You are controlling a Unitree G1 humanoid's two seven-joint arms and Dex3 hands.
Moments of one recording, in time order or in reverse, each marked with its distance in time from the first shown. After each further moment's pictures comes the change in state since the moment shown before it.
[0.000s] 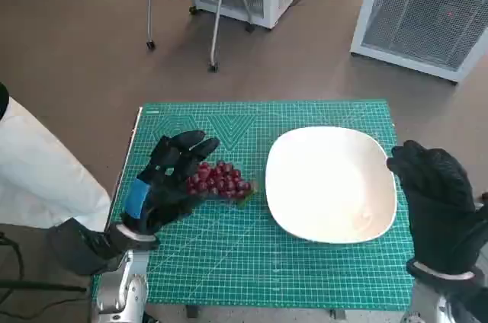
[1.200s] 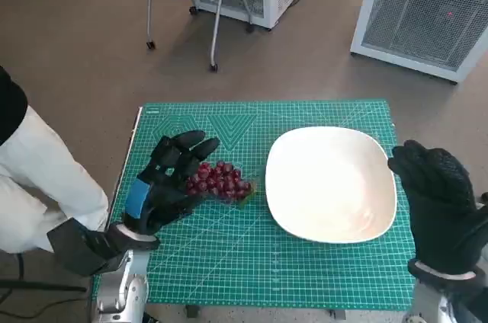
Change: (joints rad) left arm 0.000 0.000 -0.001 0.000 0.000 0.001 0.000; right arm 0.000 -0.004 -0.001 0.000 -0.003 0.002 0.000
